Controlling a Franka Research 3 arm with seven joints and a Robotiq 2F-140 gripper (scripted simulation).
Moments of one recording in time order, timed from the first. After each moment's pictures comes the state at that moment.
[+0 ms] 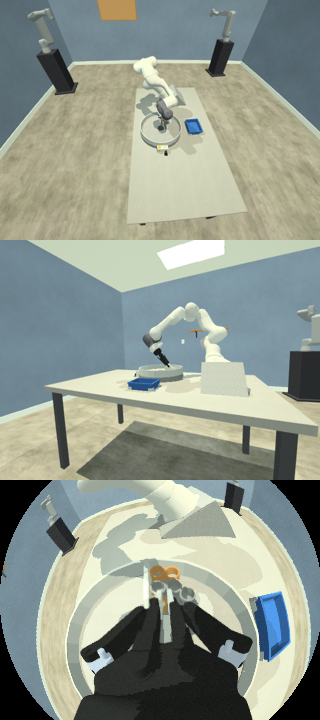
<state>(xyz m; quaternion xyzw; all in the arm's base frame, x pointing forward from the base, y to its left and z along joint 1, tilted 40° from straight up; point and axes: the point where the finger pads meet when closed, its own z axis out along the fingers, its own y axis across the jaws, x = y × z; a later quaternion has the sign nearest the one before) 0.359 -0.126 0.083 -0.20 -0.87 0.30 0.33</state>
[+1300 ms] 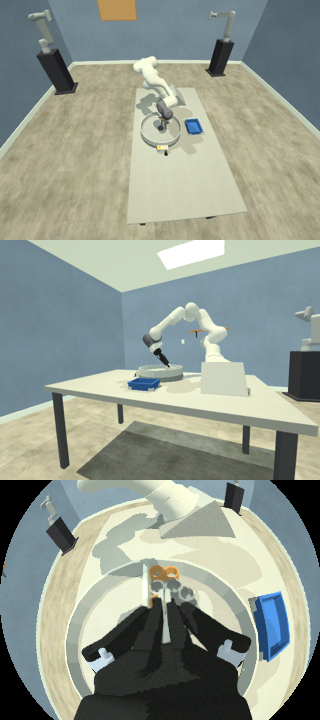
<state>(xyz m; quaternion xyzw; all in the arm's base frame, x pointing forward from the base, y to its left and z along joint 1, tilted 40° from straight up) 0.359 -0.125 0.082 -0.20 -0.87 0.30 0.33</state>
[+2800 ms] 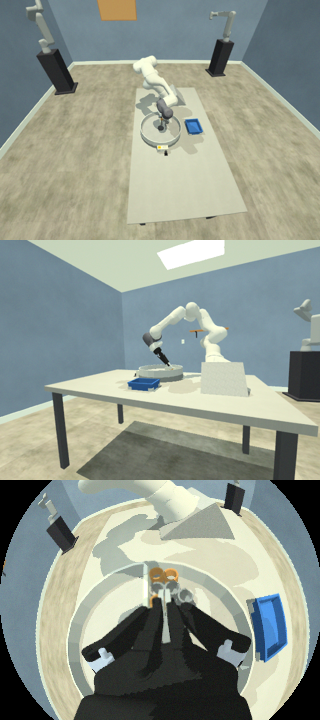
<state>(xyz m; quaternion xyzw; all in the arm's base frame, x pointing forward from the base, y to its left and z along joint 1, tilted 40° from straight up) 0.361 -0.118 0.088 -0.19 -0.88 0.30 0.33</state>
